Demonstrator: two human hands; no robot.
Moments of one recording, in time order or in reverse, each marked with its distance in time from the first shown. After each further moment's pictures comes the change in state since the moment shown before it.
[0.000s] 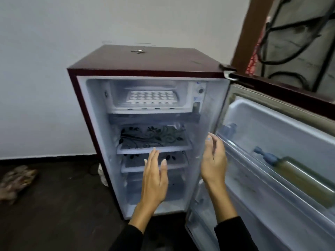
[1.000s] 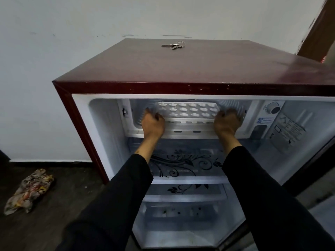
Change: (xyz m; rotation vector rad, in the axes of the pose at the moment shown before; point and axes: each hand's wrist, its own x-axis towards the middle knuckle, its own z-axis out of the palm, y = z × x) left_hand 0.339 -0.079 -0.067 0.073 0.251 -0.324; right_hand 0.247 0.042 0.256 -0.333 -0.025 0.177
